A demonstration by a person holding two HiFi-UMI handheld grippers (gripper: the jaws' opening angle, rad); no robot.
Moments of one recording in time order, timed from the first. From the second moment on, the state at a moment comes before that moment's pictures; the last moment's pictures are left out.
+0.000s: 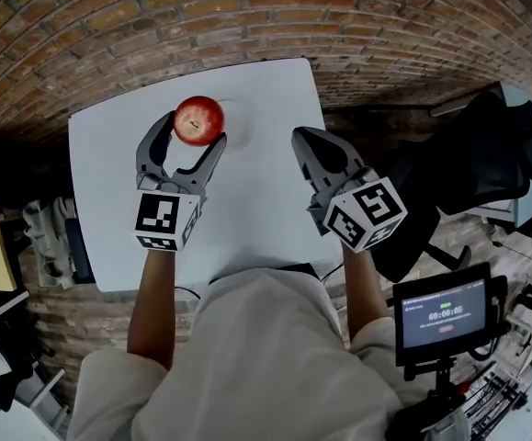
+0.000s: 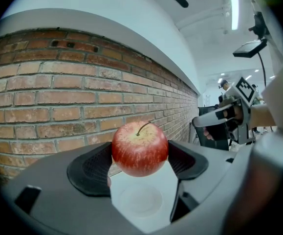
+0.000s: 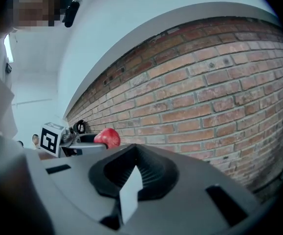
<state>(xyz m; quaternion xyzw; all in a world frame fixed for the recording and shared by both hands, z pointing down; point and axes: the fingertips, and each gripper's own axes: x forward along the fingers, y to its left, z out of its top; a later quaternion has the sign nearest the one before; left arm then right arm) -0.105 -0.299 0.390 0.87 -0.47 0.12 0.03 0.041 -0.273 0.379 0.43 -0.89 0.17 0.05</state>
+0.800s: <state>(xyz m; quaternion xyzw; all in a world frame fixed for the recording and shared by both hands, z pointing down) -0.099 -0.323 0.463 0.88 -0.45 0.17 0.06 0.044 -0.289 0.406 0.43 -0.88 0.20 0.06</state>
